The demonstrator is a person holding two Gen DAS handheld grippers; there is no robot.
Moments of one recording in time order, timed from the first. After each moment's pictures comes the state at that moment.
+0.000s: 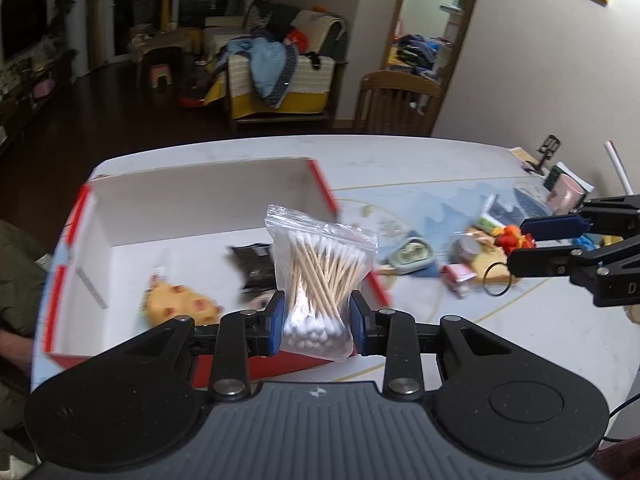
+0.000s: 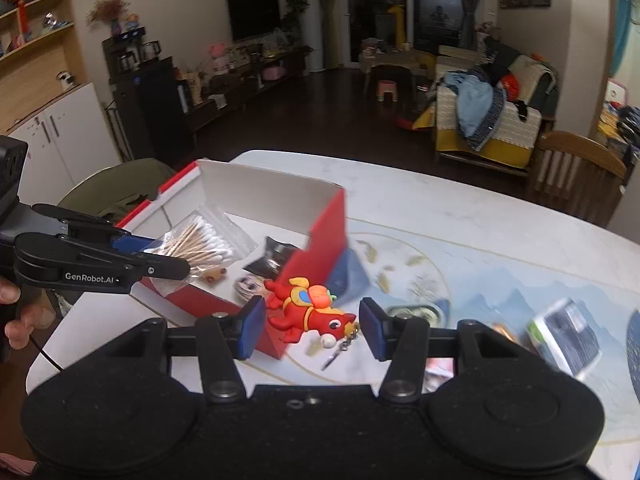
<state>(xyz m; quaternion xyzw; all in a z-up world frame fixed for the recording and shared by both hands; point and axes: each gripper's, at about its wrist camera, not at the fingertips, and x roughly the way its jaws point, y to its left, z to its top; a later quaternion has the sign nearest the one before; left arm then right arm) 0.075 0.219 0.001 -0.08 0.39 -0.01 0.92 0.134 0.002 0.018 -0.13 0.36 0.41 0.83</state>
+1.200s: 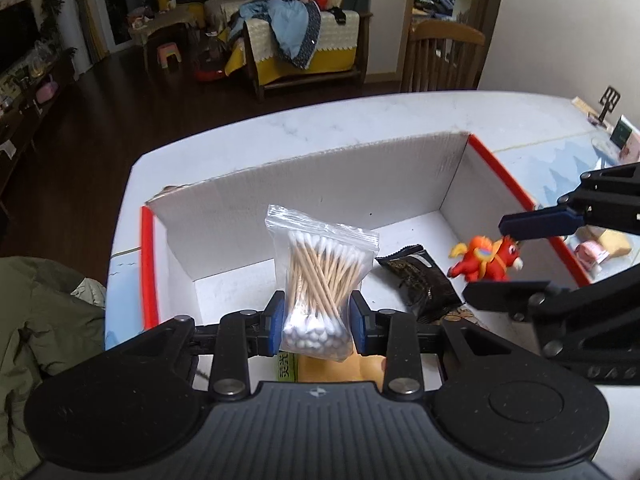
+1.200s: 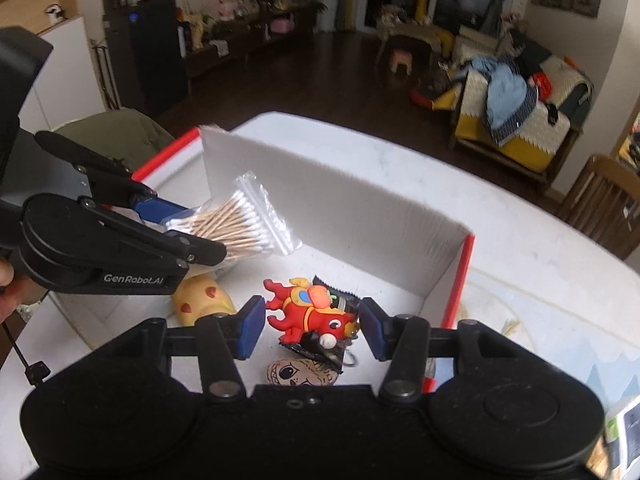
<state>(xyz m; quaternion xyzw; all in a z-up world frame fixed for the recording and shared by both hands) 0.169 0.328 -0.052 0.00 0.46 0.00 0.89 0.170 0.194 -0.058 -0.21 0.40 0.37 0.81</state>
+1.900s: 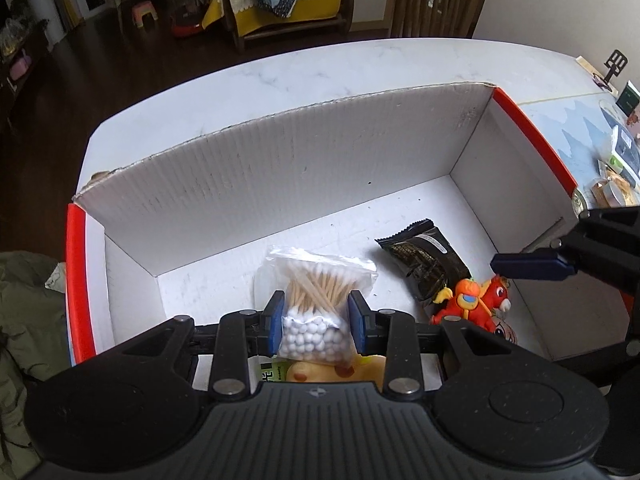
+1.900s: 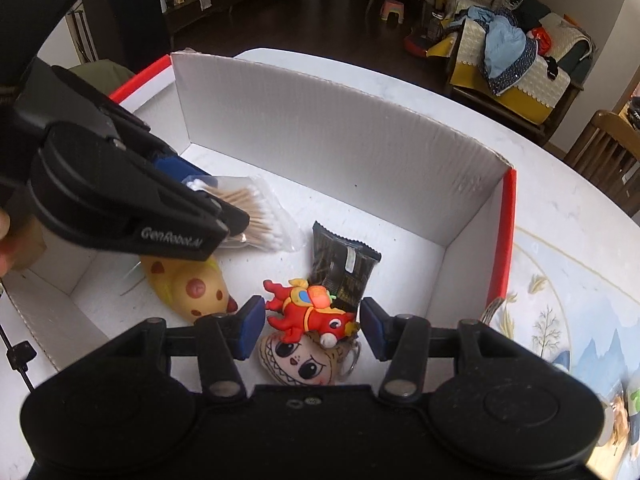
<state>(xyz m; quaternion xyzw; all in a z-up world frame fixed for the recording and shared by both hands) 0.213 0.329 -0.083 0.00 0.53 -0.03 0.85 0.174 0.213 -0.098 -0.23 0.46 0.35 0.79</state>
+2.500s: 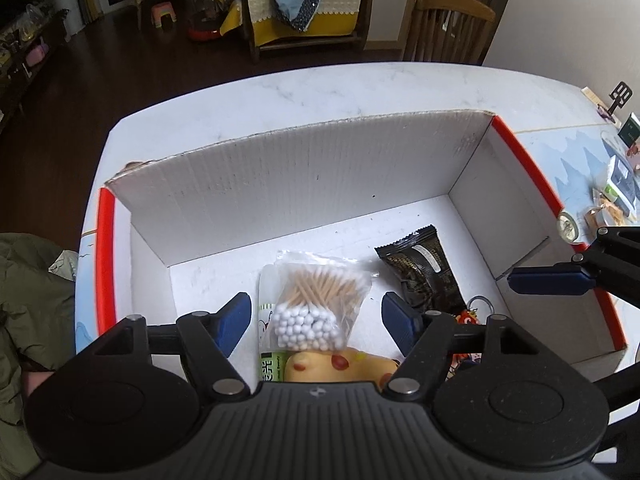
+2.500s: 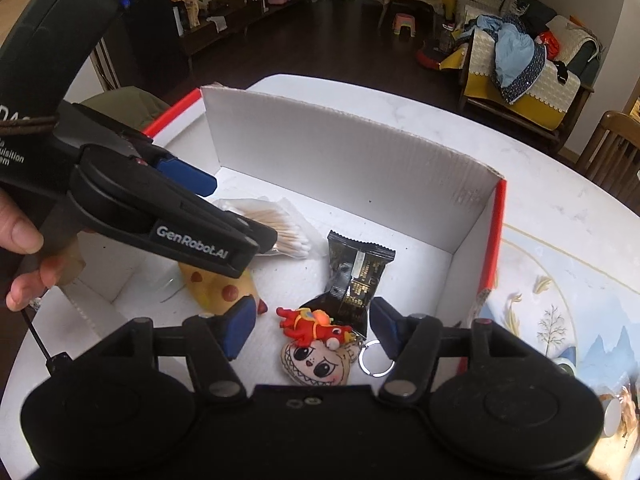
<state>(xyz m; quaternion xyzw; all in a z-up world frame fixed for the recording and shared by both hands) 0.196 0.333 -0.066 -0.04 0.50 -0.01 0.86 0.161 0.188 -0.063 -0.19 0.44 0.38 0.79</state>
